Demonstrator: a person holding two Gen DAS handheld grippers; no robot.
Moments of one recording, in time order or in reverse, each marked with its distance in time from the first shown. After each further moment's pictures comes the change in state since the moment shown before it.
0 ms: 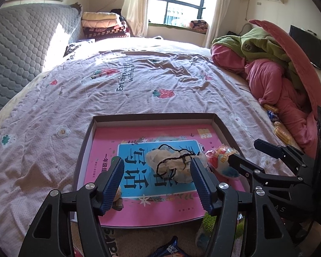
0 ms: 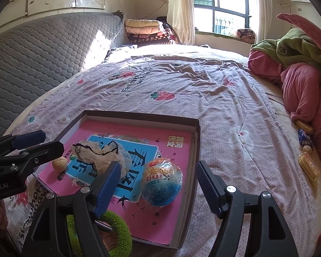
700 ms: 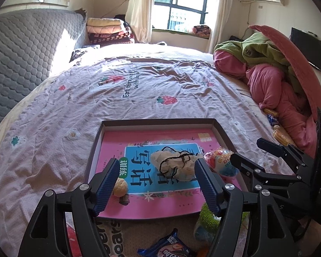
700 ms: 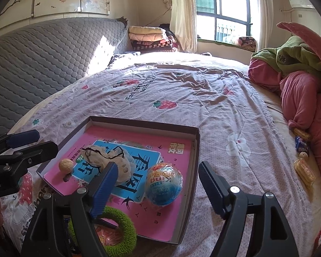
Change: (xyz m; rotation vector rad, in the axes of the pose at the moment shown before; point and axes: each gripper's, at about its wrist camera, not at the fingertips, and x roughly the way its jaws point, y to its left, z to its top) left arm -0.030 -0.001 -0.003 -0.005 -0.036 0.032; right arm -0.020 0.004 0.001 -0.020 -0.051 0.001
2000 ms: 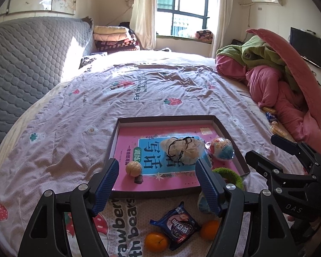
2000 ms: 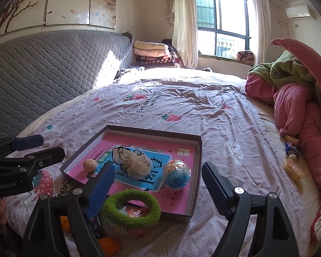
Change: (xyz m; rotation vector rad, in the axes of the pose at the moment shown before) left arm -0.064 0.006 -0.032 0.018 -0.046 0.048; right arm -0.072 0.029 -0.020 -0.007 -0.099 0.004
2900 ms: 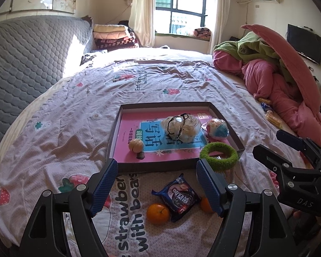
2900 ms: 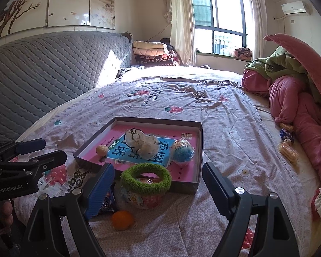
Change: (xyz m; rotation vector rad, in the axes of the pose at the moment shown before) left arm -0.032 0.003 -0.042 0.006 0.012 -0.005; right arm -0.042 0.015 -0.031 0.020 -0.001 -0.005
